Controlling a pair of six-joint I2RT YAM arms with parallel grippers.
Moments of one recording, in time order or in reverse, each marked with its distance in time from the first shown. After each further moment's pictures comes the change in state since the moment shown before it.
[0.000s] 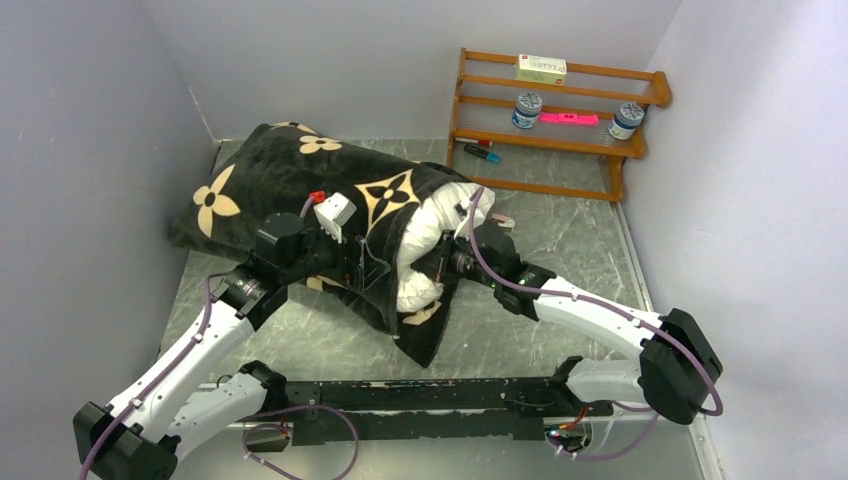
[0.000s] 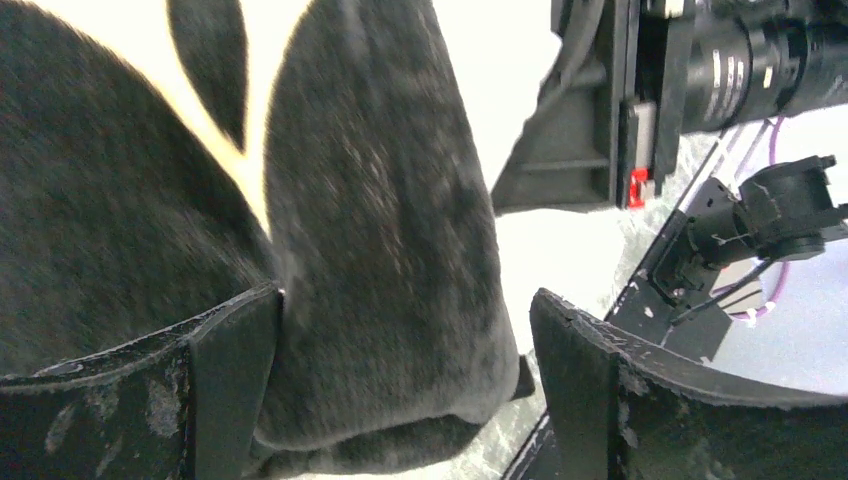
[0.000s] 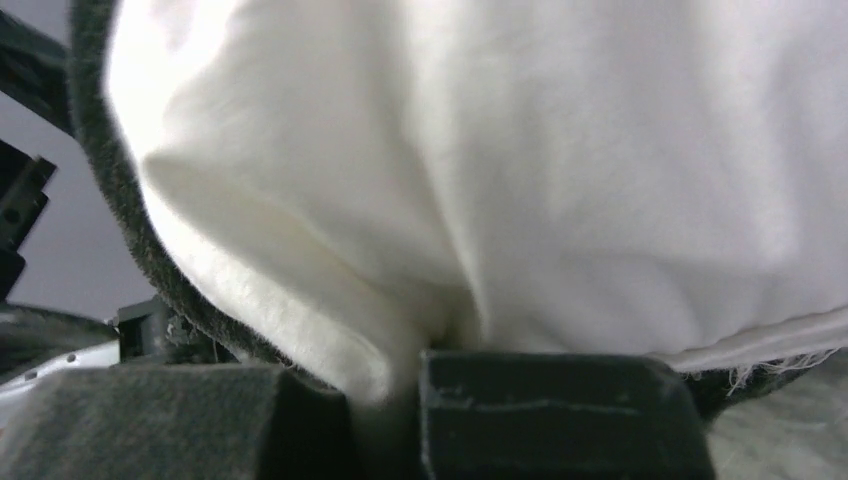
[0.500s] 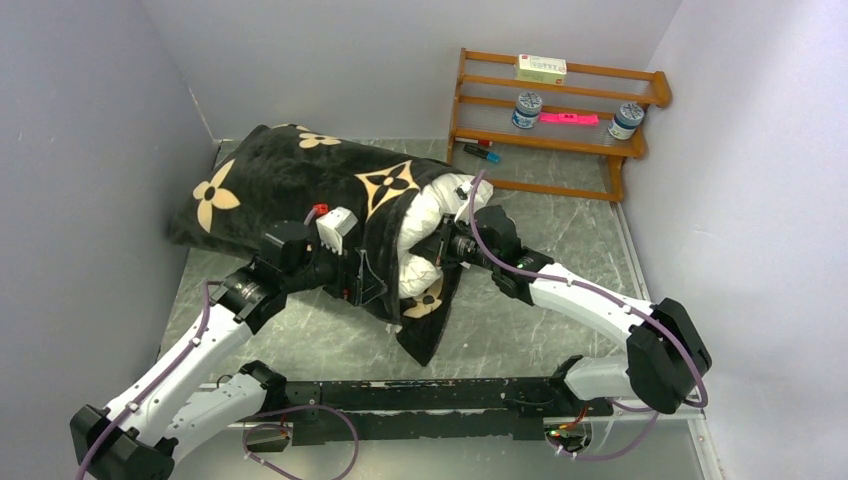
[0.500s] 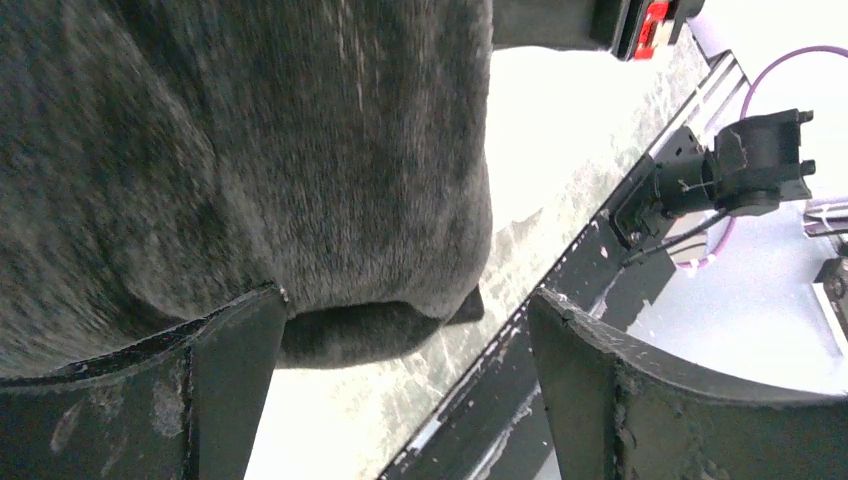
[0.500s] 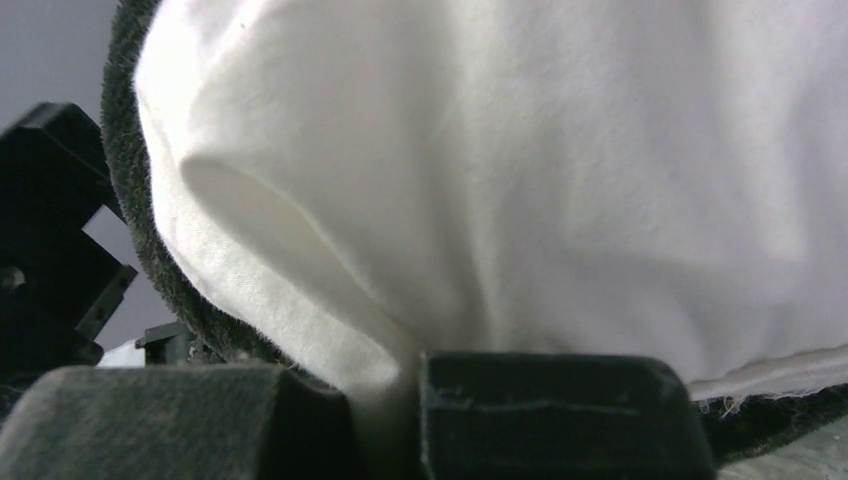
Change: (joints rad) left arm -0.016 -0.021 -0.001 -0.174 0.018 -0.100; right arm -0.097 0.082 0.103 0.012 -0.109 -0.029
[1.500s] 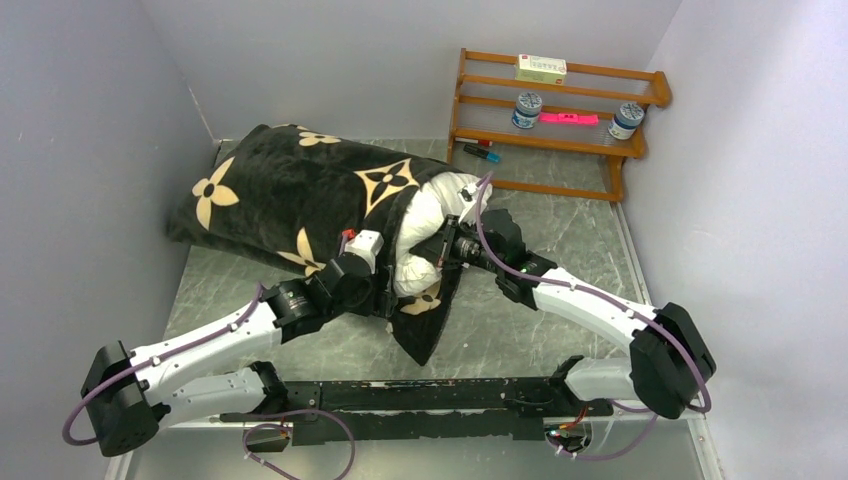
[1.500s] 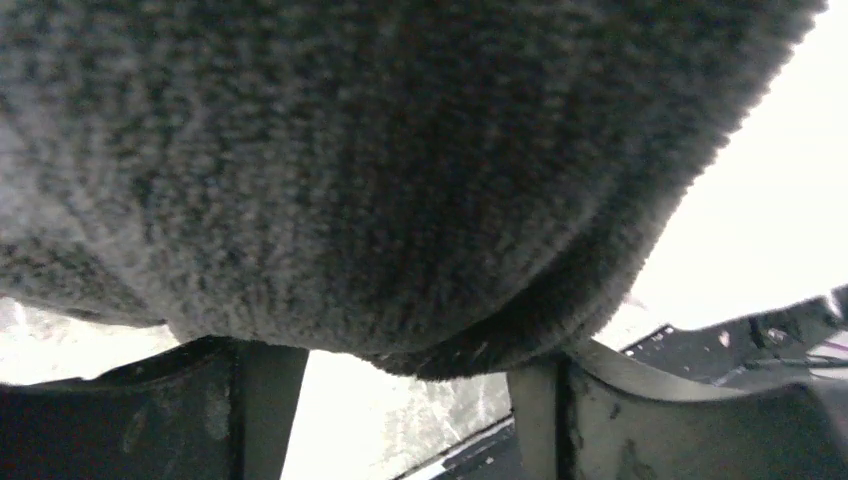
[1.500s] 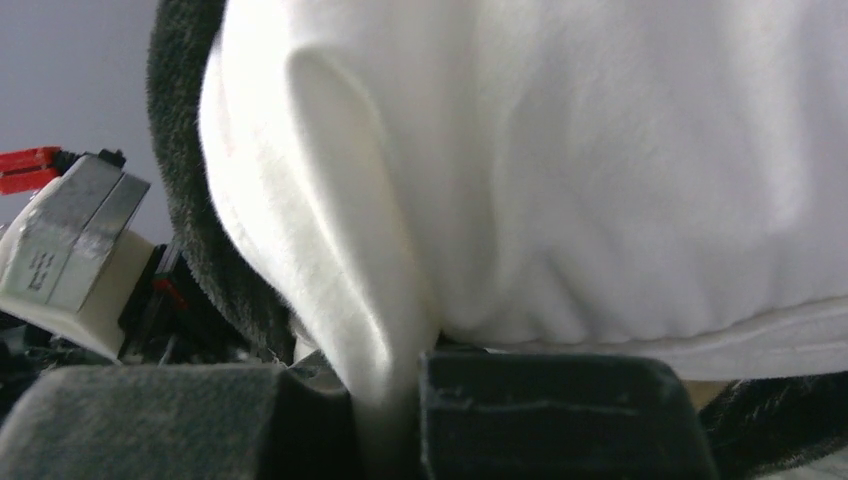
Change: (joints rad) left arm -0.391 0.150 -0.067 0.021 -0.616 -0.312; right arm -0.009 -0.018 -0.041 0.079 -0.040 0.051
